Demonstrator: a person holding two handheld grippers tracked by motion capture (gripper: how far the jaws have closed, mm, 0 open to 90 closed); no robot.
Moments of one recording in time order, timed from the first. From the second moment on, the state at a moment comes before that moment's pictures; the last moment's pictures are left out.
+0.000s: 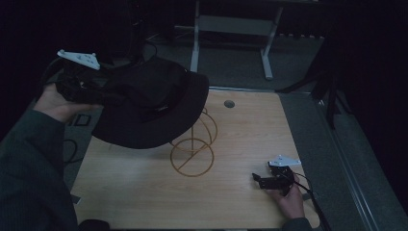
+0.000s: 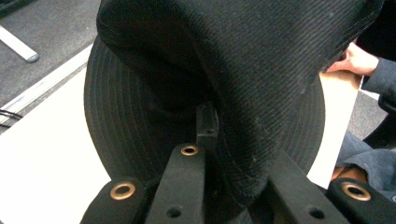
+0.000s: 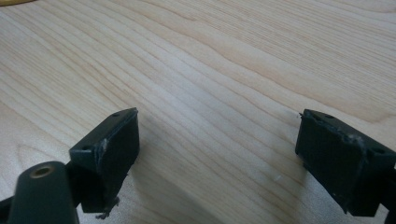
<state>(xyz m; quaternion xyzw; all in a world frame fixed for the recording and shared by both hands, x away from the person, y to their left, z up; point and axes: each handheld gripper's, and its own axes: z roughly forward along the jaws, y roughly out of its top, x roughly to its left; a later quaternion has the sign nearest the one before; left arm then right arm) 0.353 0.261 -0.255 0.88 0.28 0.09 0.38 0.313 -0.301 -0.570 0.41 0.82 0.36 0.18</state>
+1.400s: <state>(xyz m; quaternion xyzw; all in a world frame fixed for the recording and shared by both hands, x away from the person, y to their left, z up) 0.371 0.186 -0.269 0.91 0.23 0.05 0.34 0.313 -0.301 -0.570 0.41 0.82 0.36 0.18</state>
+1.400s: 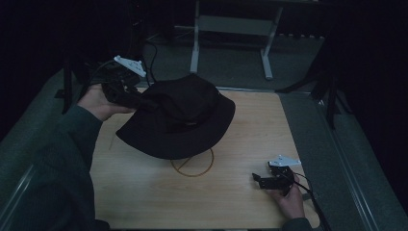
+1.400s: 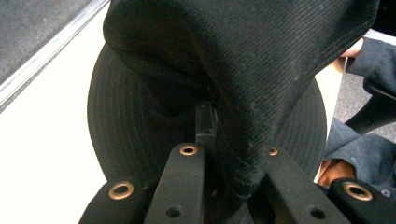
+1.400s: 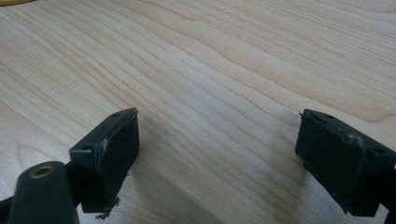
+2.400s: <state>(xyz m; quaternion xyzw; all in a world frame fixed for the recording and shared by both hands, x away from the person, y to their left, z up) 0.383 0.171 -0.299 0.91 0.26 0.05 0.33 0.313 -0.301 -0.570 0.42 0.82 0.36 0.18</state>
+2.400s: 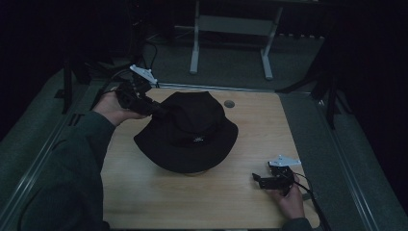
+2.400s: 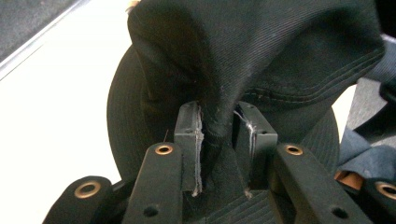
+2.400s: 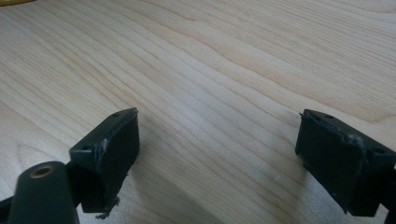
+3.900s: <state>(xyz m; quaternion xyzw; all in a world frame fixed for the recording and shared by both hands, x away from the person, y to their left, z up) 0.360 0.229 -0.310 0.84 0.37 0.14 0.37 0.313 -0.301 -0.570 0.41 0.82 0.36 0.18</state>
